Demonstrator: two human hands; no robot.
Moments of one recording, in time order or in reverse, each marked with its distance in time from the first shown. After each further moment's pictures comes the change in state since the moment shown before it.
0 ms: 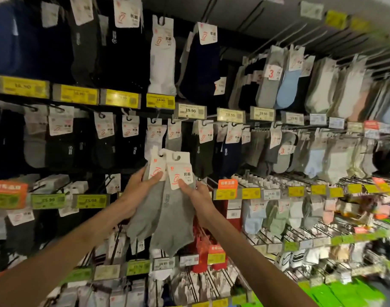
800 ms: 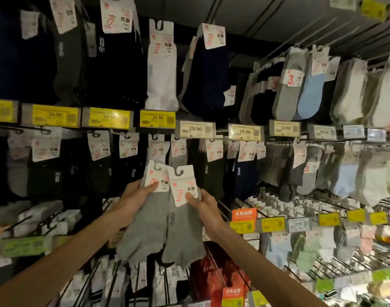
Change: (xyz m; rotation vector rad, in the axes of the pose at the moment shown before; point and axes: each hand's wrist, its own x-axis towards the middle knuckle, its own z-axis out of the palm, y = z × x) left_hand 0.110 0.003 -0.010 0.114 0.114 -0.137; right_hand 0.110 0.003 -0.017 -0.022 -0.046 -0.044
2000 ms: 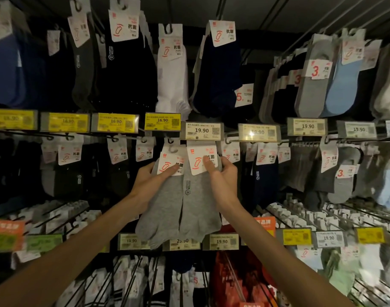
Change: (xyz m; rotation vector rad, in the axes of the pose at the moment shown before) left_hand -0.010 0.045 0.031 -0.027 0.100 0.207; right_hand 0.024 -0.074 0.007 0.031 0.143 -0.347
